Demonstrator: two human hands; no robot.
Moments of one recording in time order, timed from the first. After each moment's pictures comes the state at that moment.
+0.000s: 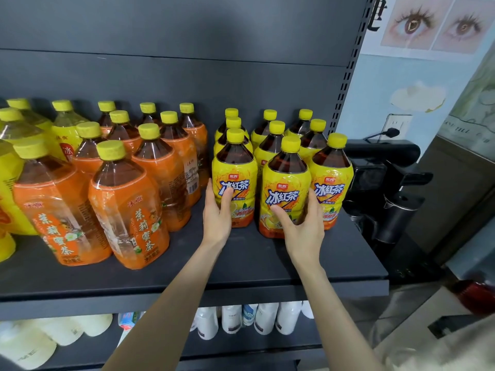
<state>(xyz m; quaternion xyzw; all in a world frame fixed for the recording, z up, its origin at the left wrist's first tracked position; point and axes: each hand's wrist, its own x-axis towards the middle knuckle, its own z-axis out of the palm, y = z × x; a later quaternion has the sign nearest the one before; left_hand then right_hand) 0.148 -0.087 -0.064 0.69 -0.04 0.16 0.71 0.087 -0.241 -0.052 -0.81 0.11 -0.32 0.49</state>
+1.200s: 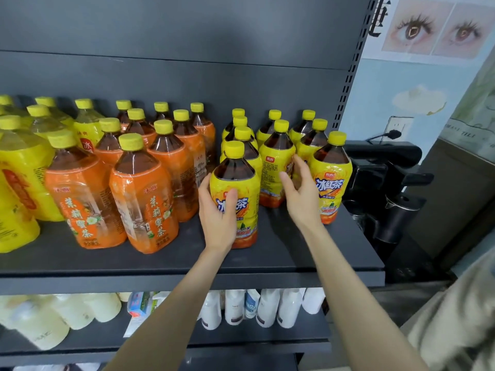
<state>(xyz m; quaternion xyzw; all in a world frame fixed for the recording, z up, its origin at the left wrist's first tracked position) 0.087 -0.087 -0.040 0.68 -0.04 0.31 0.67 0.104 -0.241 -0.002 -0.78 -0.03 -0.26 0.56</state>
